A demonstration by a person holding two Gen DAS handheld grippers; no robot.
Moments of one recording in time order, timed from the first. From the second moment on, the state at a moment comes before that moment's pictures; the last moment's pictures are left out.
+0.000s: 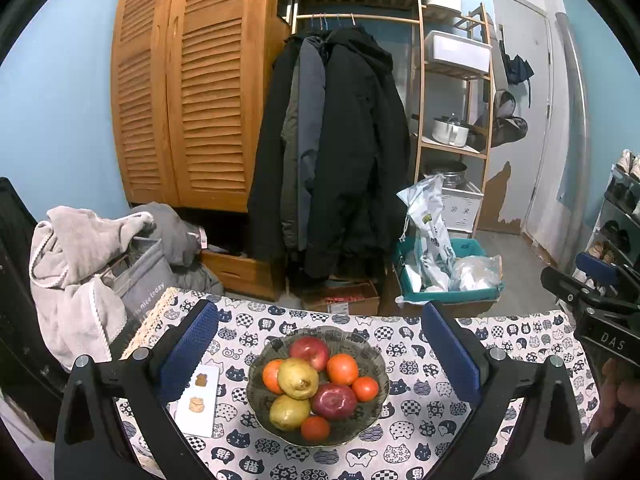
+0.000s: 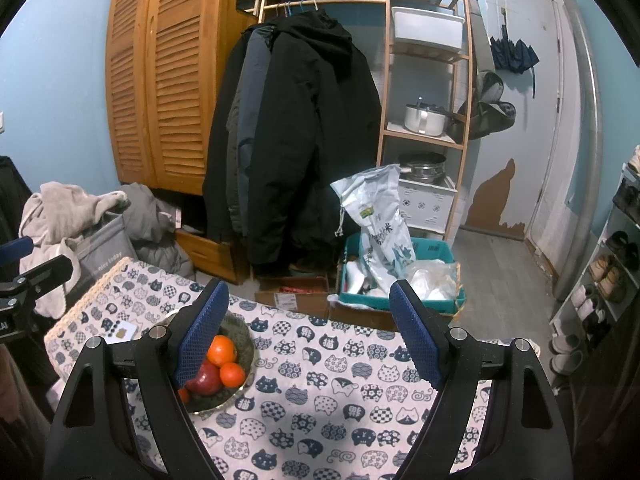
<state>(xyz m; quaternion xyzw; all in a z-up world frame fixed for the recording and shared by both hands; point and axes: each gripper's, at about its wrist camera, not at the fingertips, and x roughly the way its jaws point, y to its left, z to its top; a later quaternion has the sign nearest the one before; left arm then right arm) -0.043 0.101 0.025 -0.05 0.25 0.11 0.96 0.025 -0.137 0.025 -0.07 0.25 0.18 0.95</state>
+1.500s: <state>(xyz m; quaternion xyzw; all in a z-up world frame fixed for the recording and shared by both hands) -0.046 0.107 0.028 -0.05 0.25 0.14 0.96 0.024 -0.137 0.025 -0.07 0.25 0.18 0.95</state>
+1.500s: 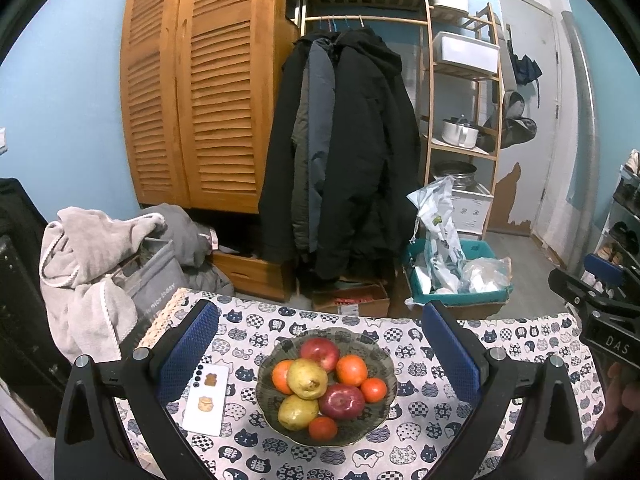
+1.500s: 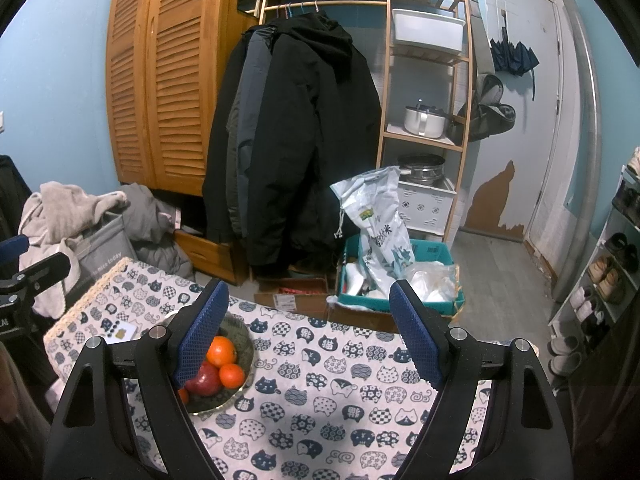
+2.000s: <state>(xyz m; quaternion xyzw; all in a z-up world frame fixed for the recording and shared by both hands) -0.047 0.103 0.032 -0.04 0.25 0.13 0.96 0.024 -0.137 0.025 -0.07 0.25 0.18 0.95</state>
